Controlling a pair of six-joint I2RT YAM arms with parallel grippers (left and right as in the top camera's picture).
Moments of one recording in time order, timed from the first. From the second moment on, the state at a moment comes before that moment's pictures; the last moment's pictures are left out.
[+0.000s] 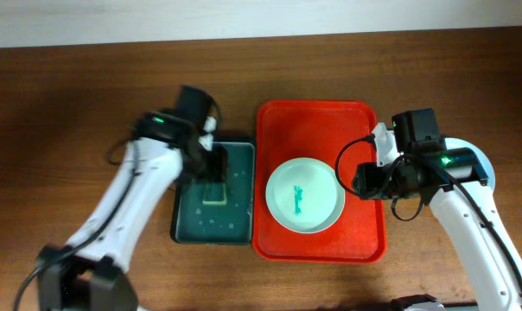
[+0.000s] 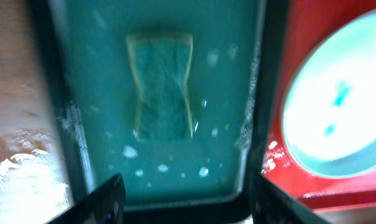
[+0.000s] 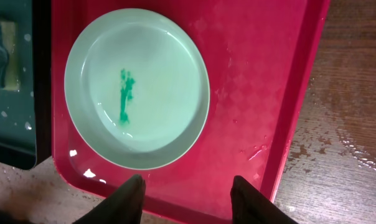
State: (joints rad) left arm -0.34 1.67 1.37 -1.12 0.10 -0.29; right arm 0.10 1.30 1.10 -1.08 -0.23 0.10
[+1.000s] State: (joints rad) left arm -0.42 1.85 1.13 -0.68 -0.09 -0.34; right arm 0.10 1.30 1.10 -1.10 -0.23 0.10
